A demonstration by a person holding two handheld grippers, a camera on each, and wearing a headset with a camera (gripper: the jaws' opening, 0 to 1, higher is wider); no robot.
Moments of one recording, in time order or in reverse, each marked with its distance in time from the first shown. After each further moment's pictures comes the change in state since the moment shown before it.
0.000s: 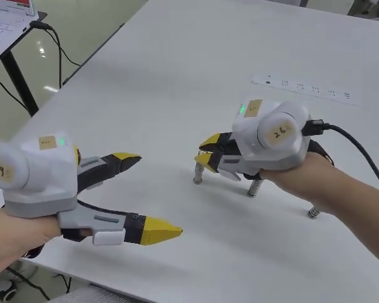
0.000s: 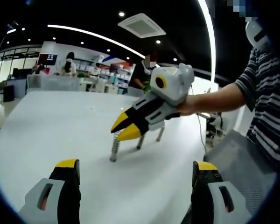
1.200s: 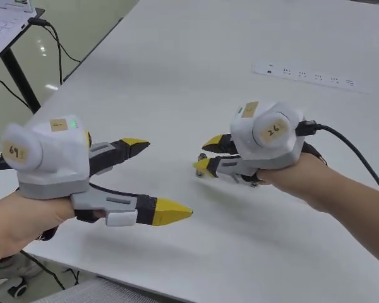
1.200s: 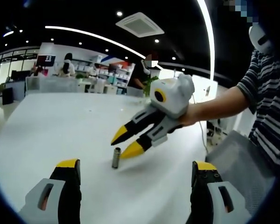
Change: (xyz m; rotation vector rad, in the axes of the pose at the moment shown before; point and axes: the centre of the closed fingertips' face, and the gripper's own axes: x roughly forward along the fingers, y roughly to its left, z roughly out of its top) left arm 0.012 0.003 0.011 0.020 0.006 -0.005; right arm 0.001 0.005 -0.015 0.087 -0.005 -0.007
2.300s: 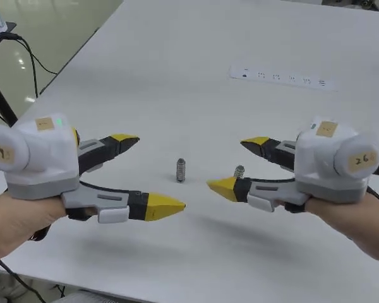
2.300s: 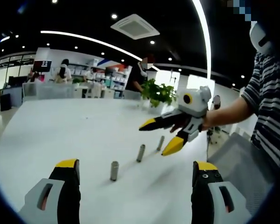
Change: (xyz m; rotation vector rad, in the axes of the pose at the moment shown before) left arm 0.015 -0.007 0.019 0.044 -0.019 -0.019; right arm -0.093 -0.004 -0.022 0.249 -0.211 -0.155
